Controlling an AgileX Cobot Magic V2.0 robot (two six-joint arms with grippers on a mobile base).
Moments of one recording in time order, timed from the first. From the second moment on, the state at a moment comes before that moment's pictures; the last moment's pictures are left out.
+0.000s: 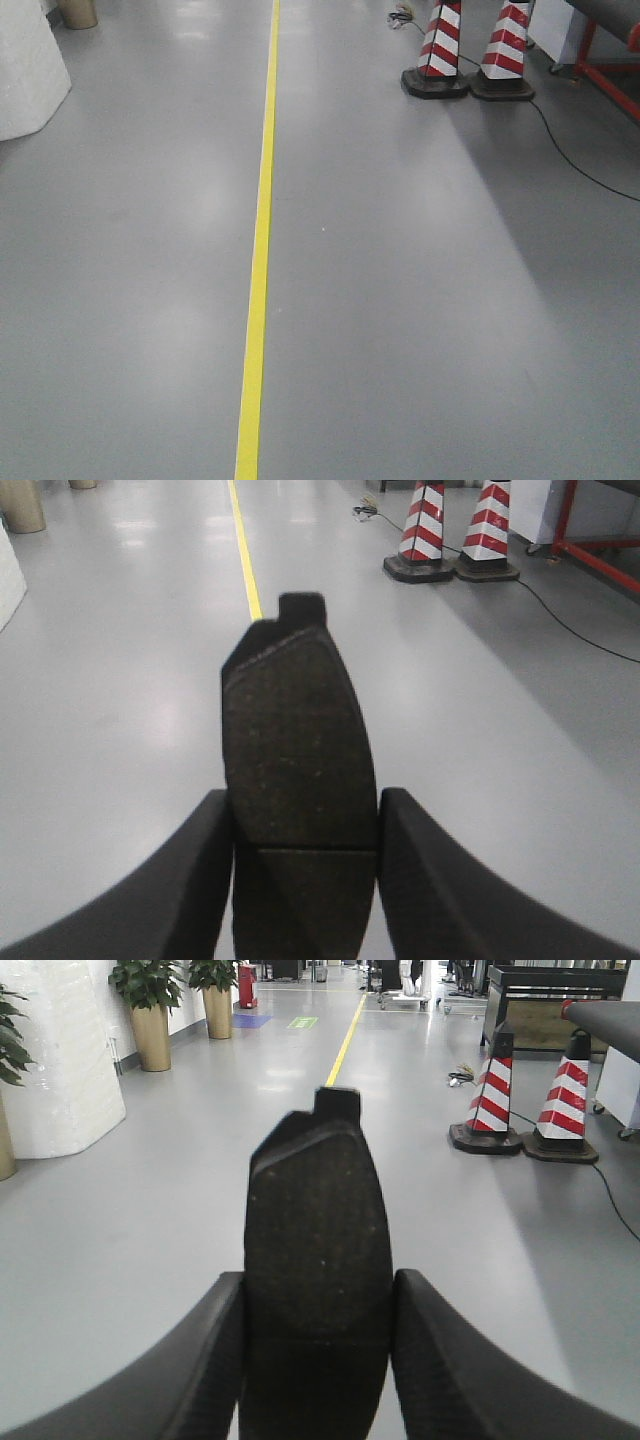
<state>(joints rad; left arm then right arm) -0.09 0.48 -0.35 -0.09 0.25 0.07 0.21 0.37 -0.42 -0.20 0.29 0.19</state>
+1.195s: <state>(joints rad) -0.09 0.48 -0.35 -0.09 0.25 0.07 0.21 0.37 -0.42 -0.20 0.29 0.19</state>
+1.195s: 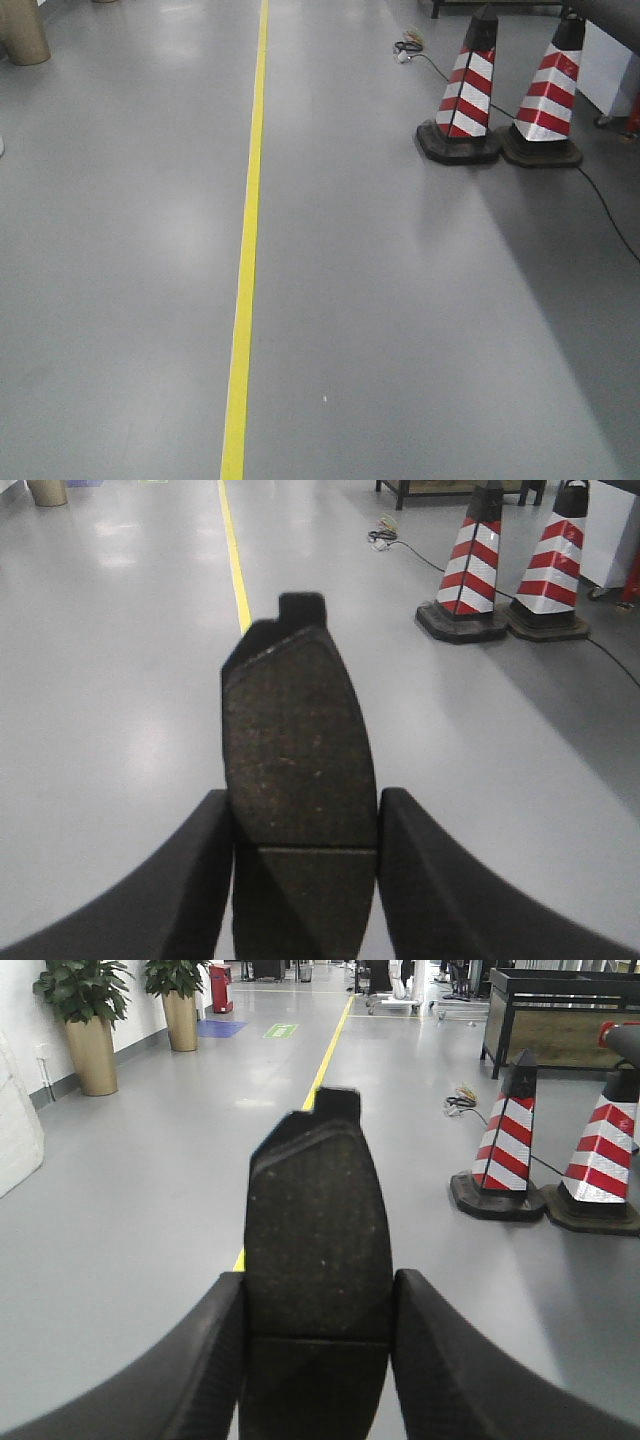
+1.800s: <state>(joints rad) -0.09 0.48 -0.35 -0.09 0.25 0.07 0.21 0.37 -0.42 -0.20 0.29 0.19</state>
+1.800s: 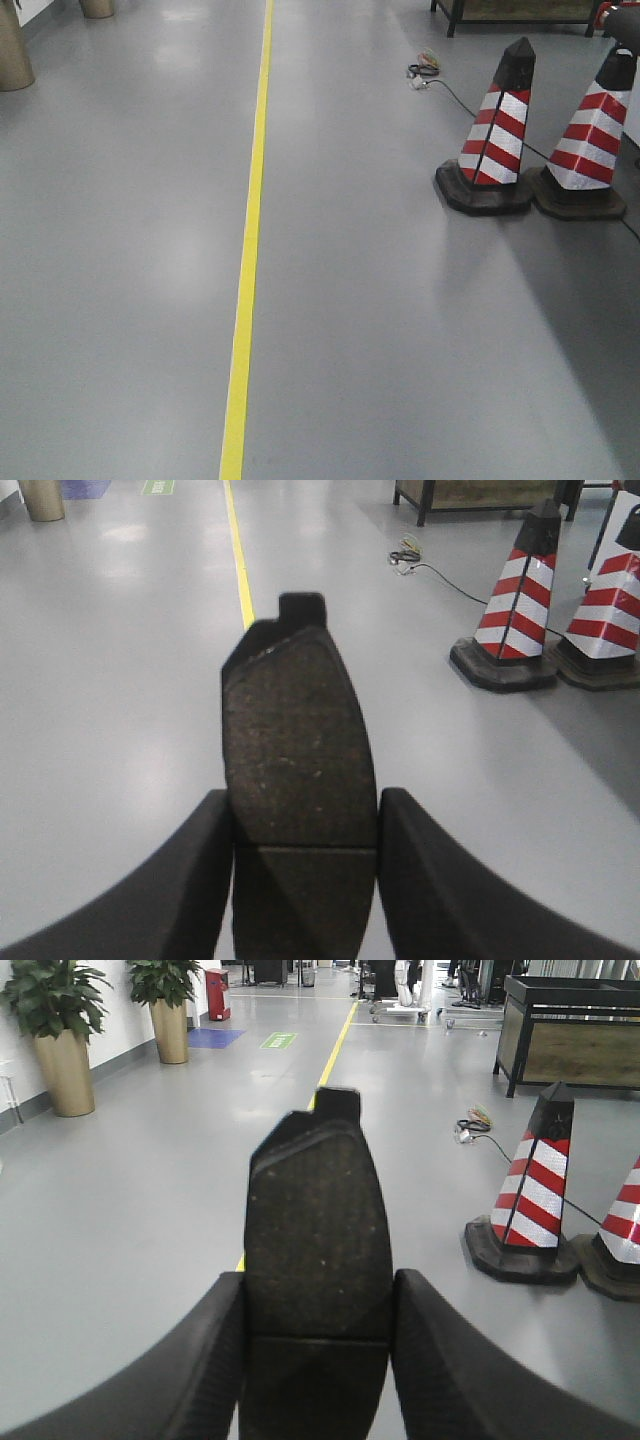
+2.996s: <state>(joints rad) -0.09 0.48 -0.35 -0.09 0.25 0.07 0.21 0.37 -0.42 -0.20 0.29 0.19</state>
